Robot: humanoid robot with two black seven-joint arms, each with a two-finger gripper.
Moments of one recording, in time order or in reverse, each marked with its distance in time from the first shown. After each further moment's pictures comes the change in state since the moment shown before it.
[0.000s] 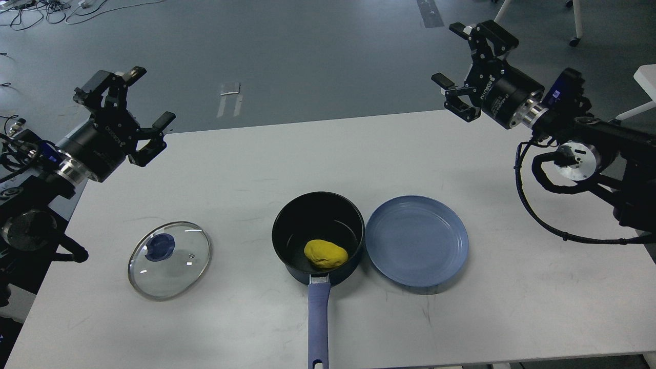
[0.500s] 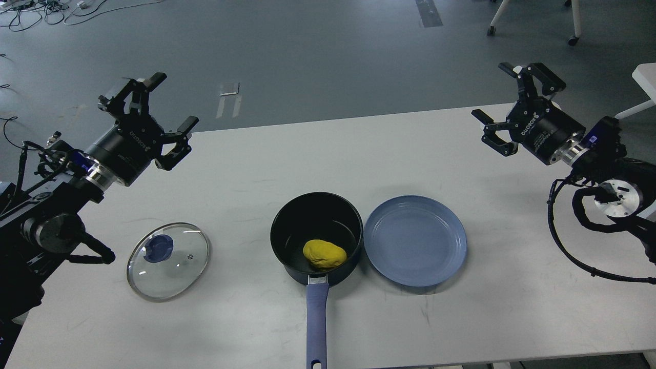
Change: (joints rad) left arm 0.025 -0.082 -0.032 0.000 -0.033 -0.002 0.000; right arm -0.157 -0.050 0.069 -0.074 0.012 0.131 0.000
